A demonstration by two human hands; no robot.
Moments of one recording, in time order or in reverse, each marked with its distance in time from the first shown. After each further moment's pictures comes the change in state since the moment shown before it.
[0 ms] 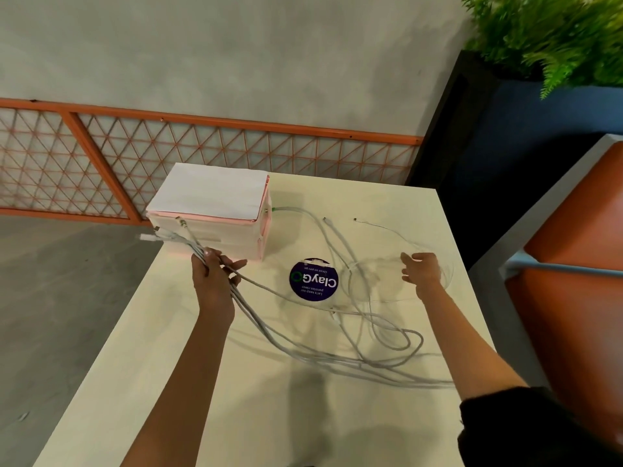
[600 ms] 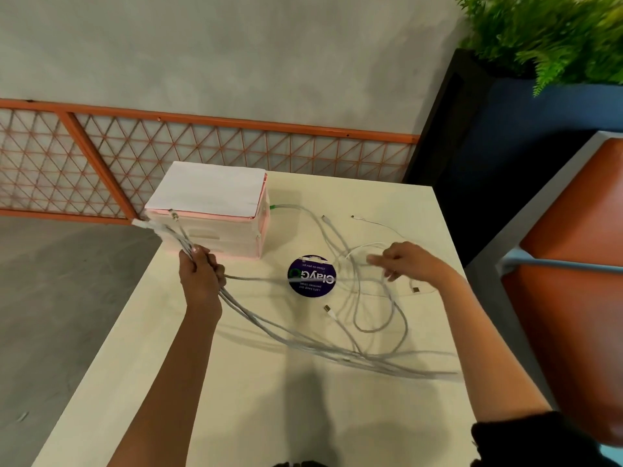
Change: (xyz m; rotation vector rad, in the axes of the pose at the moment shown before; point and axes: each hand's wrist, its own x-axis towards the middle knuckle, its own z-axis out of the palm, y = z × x) left_hand 0.003 0.009 -0.012 0.051 0.011 0.026; right_hand -0.070 -0.061 -0.036 -0.651 -0.634 -0.447
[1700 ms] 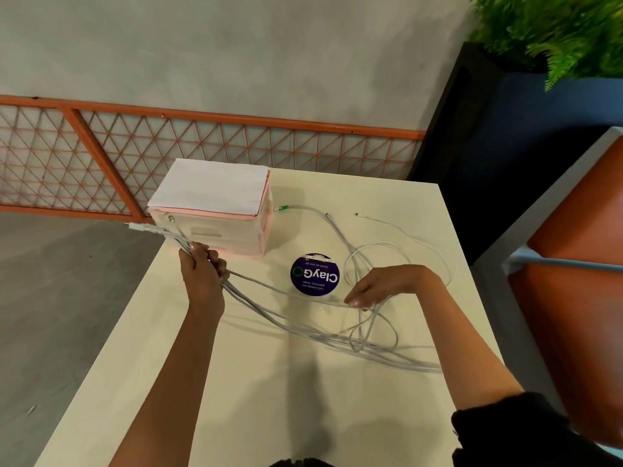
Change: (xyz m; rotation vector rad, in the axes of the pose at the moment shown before) left_hand 0.003 0.003 0.003 -0.079 0.021 -0.032; right_hand 0.022 -0.008 0.034 -0.066 -0.639 0.043
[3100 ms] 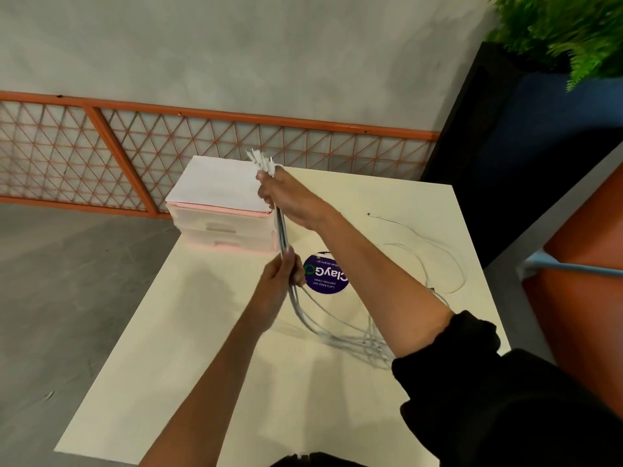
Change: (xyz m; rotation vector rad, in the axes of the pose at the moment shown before) left_hand -0.054 -0.020 0.031 0.203 -0.644 -0.014; right_hand 0.046 -0.214 0.000 0.468 0.496 -0.582
